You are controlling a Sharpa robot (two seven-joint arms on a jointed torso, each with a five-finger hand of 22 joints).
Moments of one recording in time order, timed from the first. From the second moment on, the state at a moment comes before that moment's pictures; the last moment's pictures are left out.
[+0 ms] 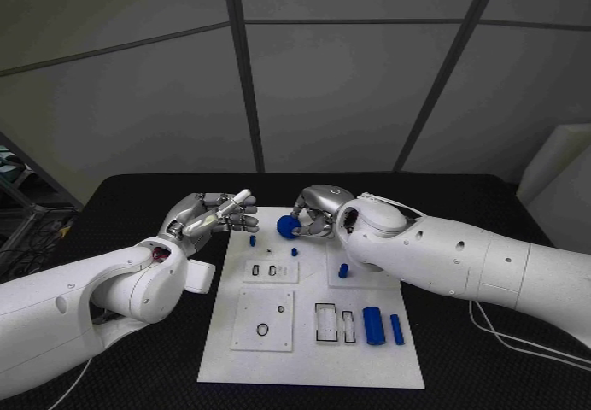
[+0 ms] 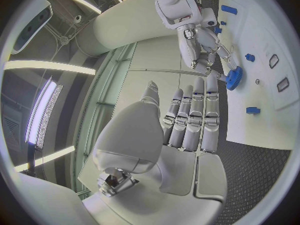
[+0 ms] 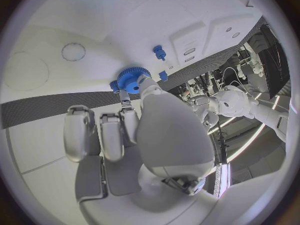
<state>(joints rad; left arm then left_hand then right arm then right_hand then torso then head) 1.13 -0.97 0.04 1.68 -0.09 -0.38 0.39 1.37 0.04 -0.15 0.18 0.14 1.00 0.21 0.09 0.07 1.11 0.15 0.09 0.07 1.19 0.10 0.15 0.21 0.19 1.00 0.20 0.42 0.16 1.25 -0.46 -0.02 1.24 -1.58 -0.29 -0.25 1.44 -0.12 0.09 0.28 0.29 0.94 0.15 0.14 0.06 1.43 0.06 1.37 1.31 1.47 -0.01 1.52 1.31 0.05 1.43 0.09 1.49 1.31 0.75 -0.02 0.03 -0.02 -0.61</state>
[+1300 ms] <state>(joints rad) 1.13 -0.97 0.04 1.67 -0.09 -0.38 0.38 1.37 0.04 -0.15 0.18 0.14 1.00 0.21 0.09 0.07 1.11 0.15 0.09 0.07 1.19 0.10 0.14 0.22 0.19 1.00 0.20 0.42 0.16 1.25 -0.85 -0.02 1.43 -1.29 -0.41 -0.03 1.41 -0.15 0.14 0.23 0.29 0.94 0.15 0.11 0.07 1.43 0.07 1.36 1.31 1.46 0.00 1.52 1.31 0.05 1.41 0.11 1.48 1.31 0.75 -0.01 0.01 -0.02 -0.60</state>
